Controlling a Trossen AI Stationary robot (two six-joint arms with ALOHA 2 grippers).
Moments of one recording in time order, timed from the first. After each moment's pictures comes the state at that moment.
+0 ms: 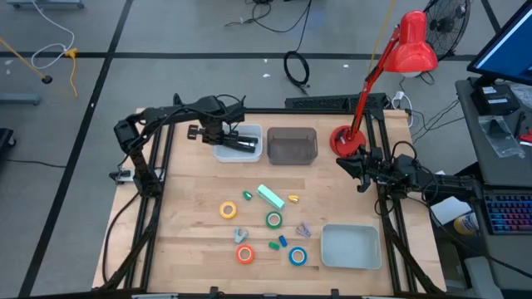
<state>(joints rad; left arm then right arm) 0.56 1.78 1.34 -1.28 -0.10 -0.98 -0.10 0.01 0.02 0.16 0.10 0.41</state>
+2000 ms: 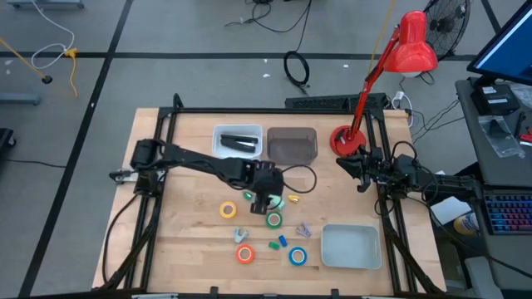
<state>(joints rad) -0.07 1.94 1.45 -0.58 -0.06 0.19 -0.10 0.01 0.02 0.16 0.10 0.41</state>
